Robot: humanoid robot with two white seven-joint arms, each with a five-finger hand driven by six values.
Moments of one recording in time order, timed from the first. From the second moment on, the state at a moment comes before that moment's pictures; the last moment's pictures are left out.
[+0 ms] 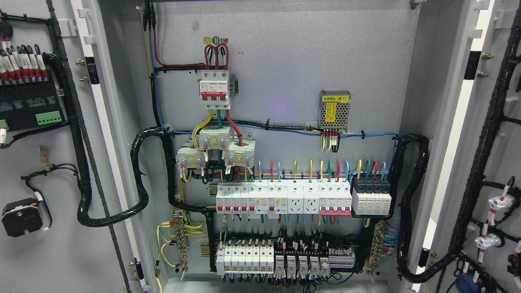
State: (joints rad) left arm 0.09 0.52 0.35 -1.43 0.66 -0.77 -0.22; right arm 0.54 -0.29 -0.44 -1.95 -0.82 -0.66 0.44
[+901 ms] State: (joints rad) left arm 0.23 0.34 0.16 -1.70 0.47 -0.77 -0.23; right arm 0.58 -0.30 -0.12 -1.92 -0.74 -0.65 0.45
